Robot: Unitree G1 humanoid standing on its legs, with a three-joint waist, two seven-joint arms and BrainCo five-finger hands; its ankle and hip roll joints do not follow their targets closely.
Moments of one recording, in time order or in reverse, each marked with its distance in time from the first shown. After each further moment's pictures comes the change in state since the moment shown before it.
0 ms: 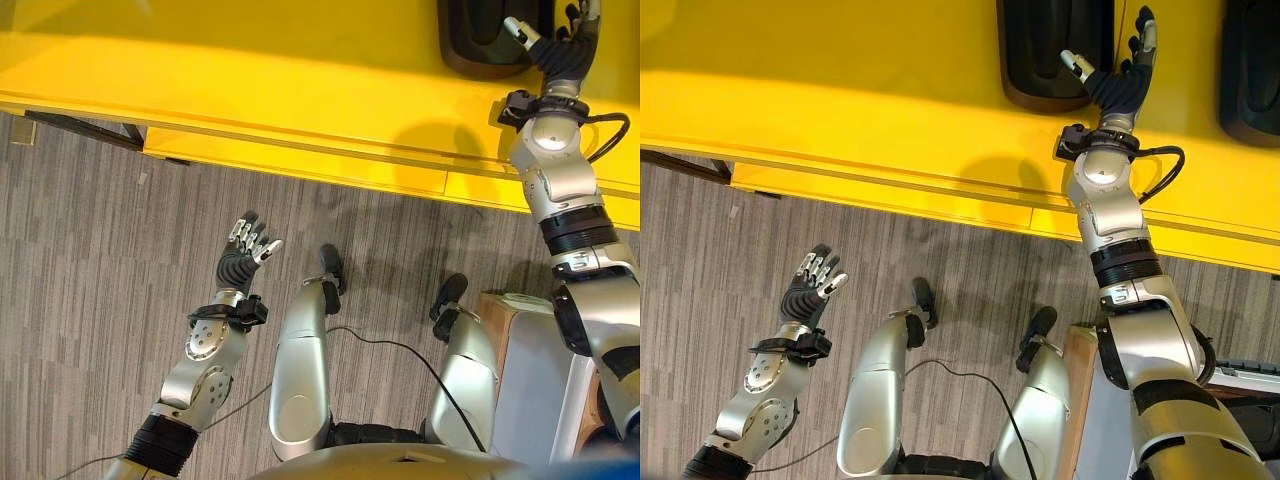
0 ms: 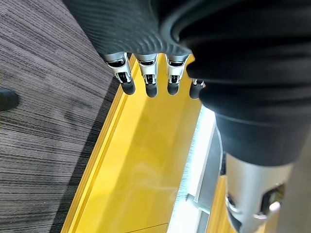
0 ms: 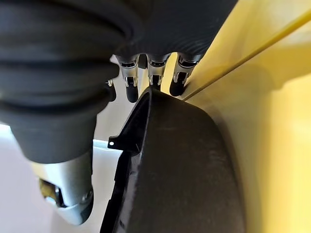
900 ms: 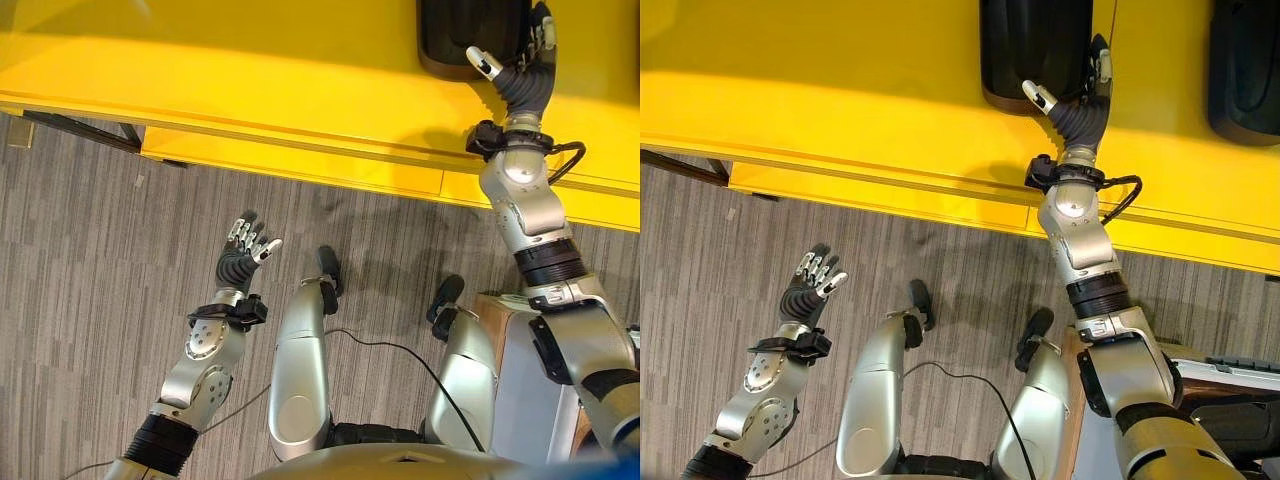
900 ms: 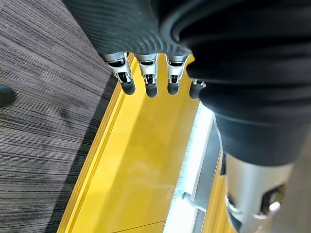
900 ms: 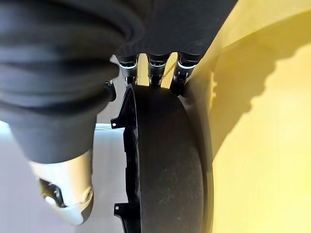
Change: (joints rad) left arm 0.000 -0.002 0.005 0.000 0.001 0.001 0.003; right arm 0.138 0.111 -0.007 -0.184 0.004 -0.017 0.022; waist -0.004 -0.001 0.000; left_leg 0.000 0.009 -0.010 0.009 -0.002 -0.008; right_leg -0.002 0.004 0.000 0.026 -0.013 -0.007
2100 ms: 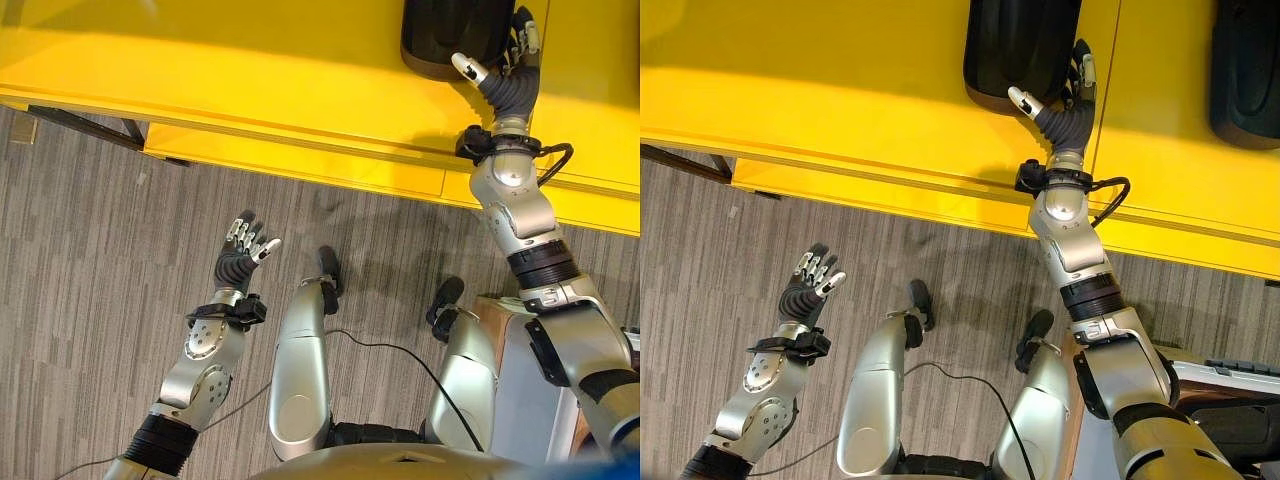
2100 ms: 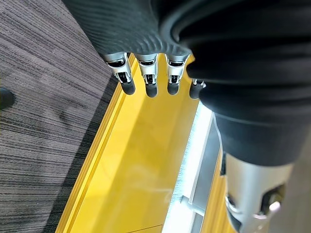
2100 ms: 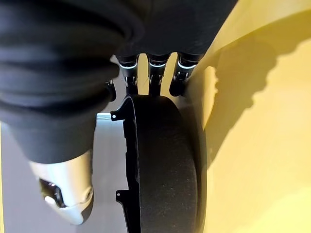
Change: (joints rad) left arm 0.001 0.000 0.004 0.000 0.000 0.000 0.006; right arm -0.001 0.012 0.038 -0.001 0.009 -0.001 0.003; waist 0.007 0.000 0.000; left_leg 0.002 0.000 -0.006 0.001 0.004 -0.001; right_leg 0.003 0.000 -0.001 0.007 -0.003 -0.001
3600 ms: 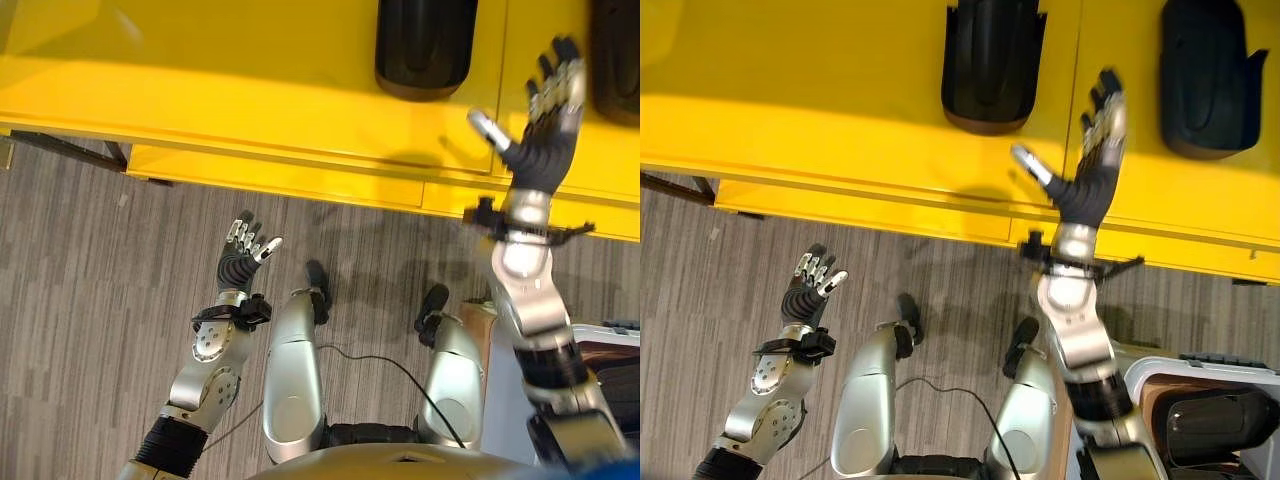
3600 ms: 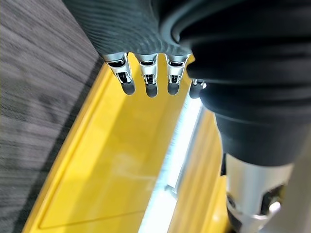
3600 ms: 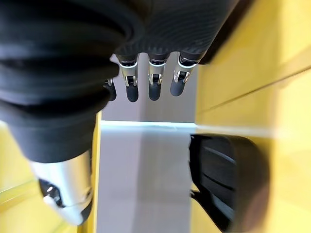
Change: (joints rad) left arm 0.015 -0.072 0.021 -0.002 0.048 -0.018 0.031; right arm 0.675 0.064 -0.077 -0.690 -0.207 -0.088 0.054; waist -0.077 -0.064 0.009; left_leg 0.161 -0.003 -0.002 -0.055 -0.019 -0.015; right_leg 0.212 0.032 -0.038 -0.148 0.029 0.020
